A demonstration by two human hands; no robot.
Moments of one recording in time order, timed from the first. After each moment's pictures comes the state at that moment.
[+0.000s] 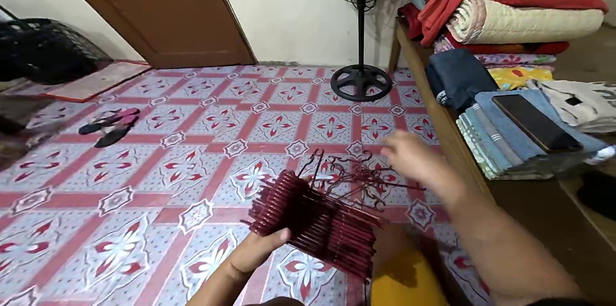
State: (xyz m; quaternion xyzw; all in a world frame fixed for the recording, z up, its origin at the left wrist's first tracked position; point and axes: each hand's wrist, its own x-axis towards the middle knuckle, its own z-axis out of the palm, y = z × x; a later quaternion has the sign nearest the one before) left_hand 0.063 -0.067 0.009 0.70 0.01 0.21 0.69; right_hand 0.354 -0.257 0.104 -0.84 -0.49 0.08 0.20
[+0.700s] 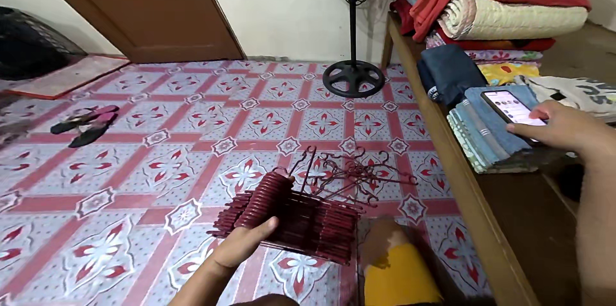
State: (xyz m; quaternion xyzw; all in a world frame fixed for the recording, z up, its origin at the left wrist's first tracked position) left_hand 0.058 -0.070 0.016 0.71 0.16 0.23 0.65; right_hand 0.489 -0.460 0.159 -0.97 -0.18 0.01 0.15
